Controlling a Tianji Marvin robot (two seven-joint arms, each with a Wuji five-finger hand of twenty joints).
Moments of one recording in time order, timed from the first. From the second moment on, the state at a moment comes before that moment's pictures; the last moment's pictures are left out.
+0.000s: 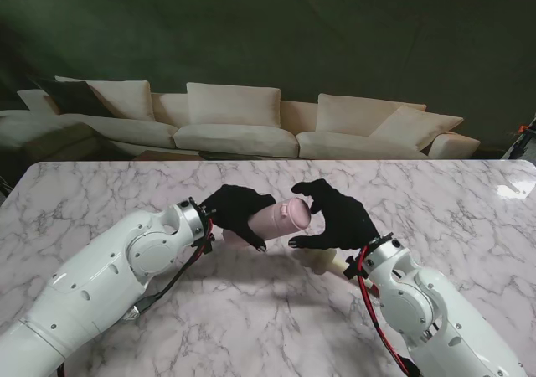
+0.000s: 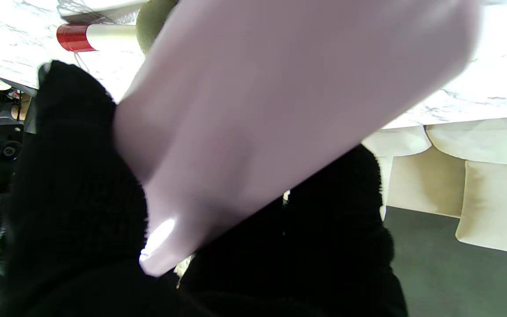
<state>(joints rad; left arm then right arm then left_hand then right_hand) 1.12 -1.08 -0.88 -1.36 0.75 -0.47 -0.03 -1.57 -1.10 1.21 -1.66 -0.79 -0.29 -0.19 0.83 -0.64 0.04 -0.05 0.57 0.21 0.68 0.79 0.96 0.15 0.35 0.76 0.96 0.18 0.53 0.67 0.63 0.14 1.21 0.50 0.37 -0.58 0.56 -0.12 0.20 0.15 0.73 0.40 0.30 0.16 0.90 0.42 0.80 0.03 0.60 0.41 0.65 0.11 1.22 0.42</state>
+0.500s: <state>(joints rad) 1.10 -1.08 -0.86 -1.34 0.74 -0.46 -0.04 -1.49 -1.16 1.03 -1.58 -0.70 -0.04 -0.39 0.83 -0.64 0.04 -0.05 0.57 0.21 0.68 0.80 0.96 0.15 0.35 0.76 0.96 0.18 0.53 0.66 0.63 0.14 1.21 0.50 0.20 -0.49 0.56 -0.16 0.66 0.09 0.84 0.41 1.15 0.04 1.15 0.65 1.30 0.03 1.26 0.66 0.76 0.35 1.41 0.62</state>
